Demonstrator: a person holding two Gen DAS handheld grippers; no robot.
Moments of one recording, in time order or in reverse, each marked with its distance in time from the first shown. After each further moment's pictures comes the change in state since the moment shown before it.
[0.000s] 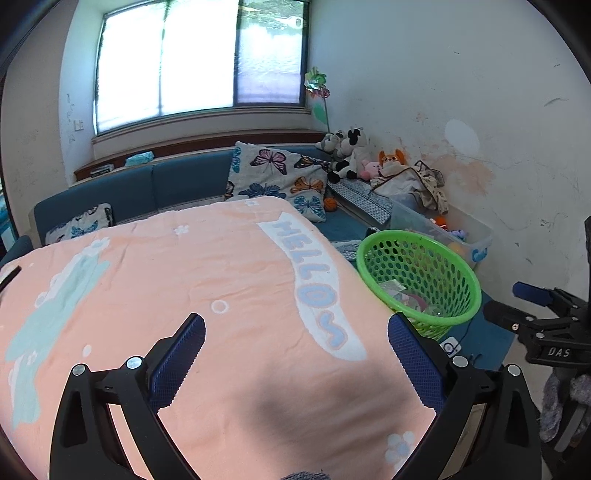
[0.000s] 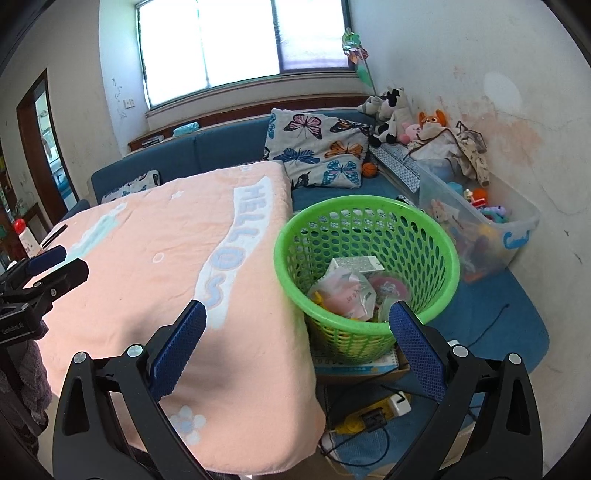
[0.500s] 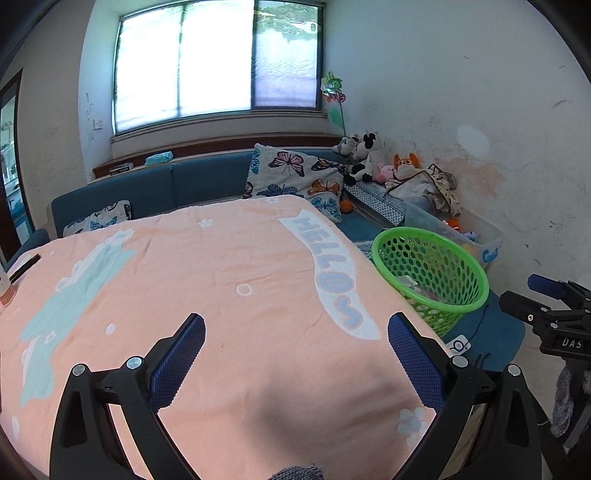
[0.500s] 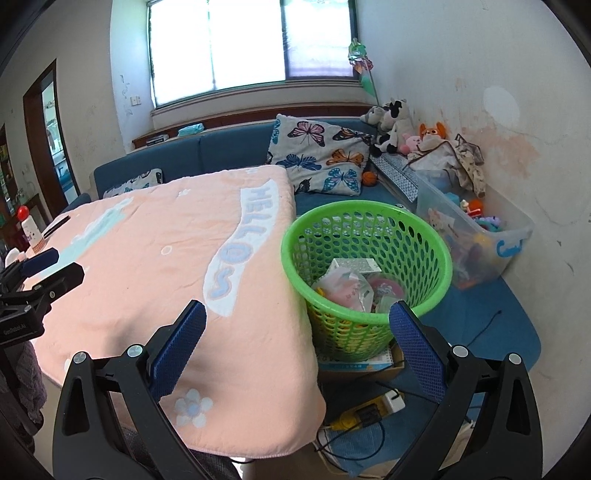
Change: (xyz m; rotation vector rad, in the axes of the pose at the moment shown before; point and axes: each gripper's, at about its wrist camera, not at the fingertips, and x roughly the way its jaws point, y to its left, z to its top) left arm -0.031 0.011 -0.025 -0.030 -0.014 0.059; right arm -0.020 0.013 -0.012 -0.038 -0.025 -0.007
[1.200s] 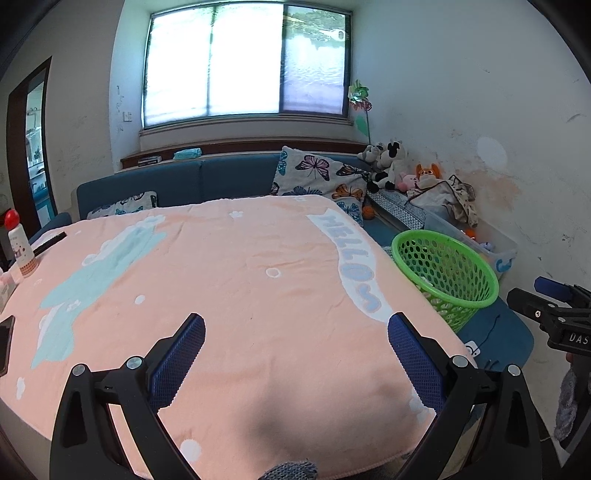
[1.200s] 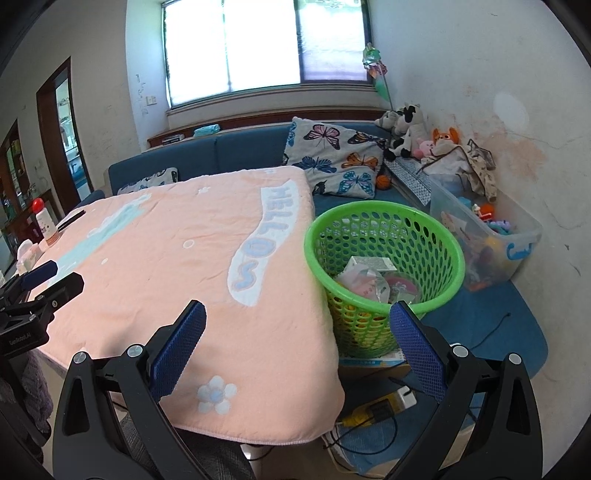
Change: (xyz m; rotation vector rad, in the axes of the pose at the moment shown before) left arm -0.034 0.012 -0.030 -0.062 -0.026 0.083; right arm -0.013 0.017 -0.010 -0.030 -0.014 0.046
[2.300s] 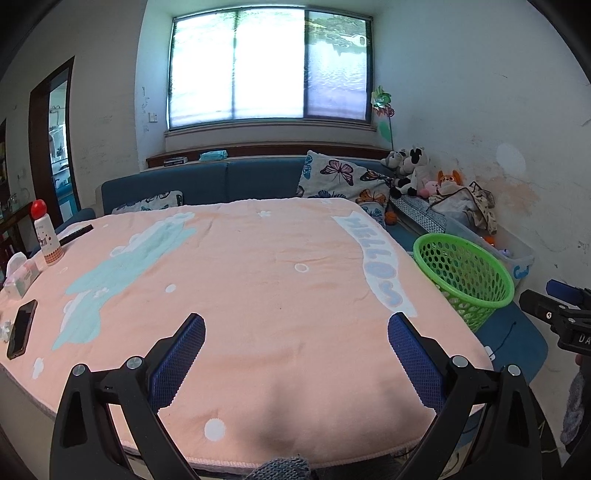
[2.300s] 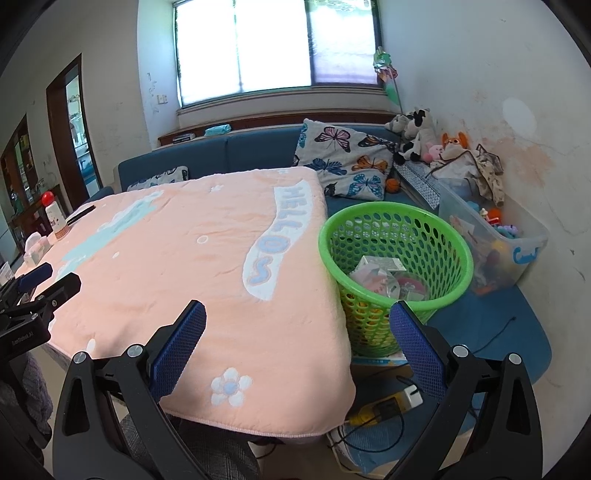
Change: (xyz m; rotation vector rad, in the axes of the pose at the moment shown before) left arm -0.024 0.015 -0.013 -0.034 -0.021 0.091; right arm -0.004 0.007 -0.005 -0.019 -0.007 0.030
